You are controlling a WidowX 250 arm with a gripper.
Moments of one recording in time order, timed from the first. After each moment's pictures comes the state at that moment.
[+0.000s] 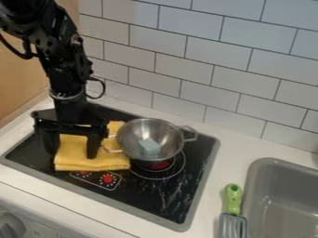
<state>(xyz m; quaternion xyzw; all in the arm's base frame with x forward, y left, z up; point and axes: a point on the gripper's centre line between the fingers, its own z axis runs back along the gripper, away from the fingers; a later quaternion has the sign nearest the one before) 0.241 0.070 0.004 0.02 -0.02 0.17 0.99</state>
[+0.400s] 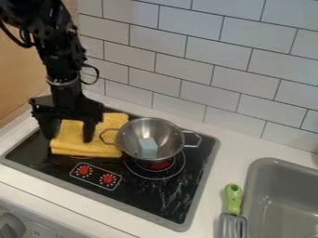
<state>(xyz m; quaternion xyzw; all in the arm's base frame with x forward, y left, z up) 0.267 0.094 0.008 0.02 -0.04 0.19 0.98</state>
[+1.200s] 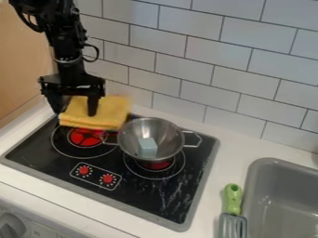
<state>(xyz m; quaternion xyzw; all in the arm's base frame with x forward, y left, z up) 0.327 0.124 0.010 0.01 -0.06 0.21 0.98</state>
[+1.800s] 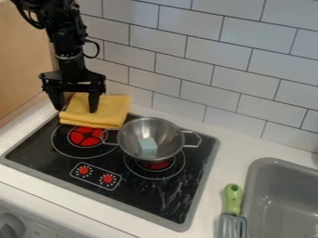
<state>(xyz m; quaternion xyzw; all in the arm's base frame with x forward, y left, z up) 0.330 0.124 0.013 0.01 -0.06 0.21 0.97</state>
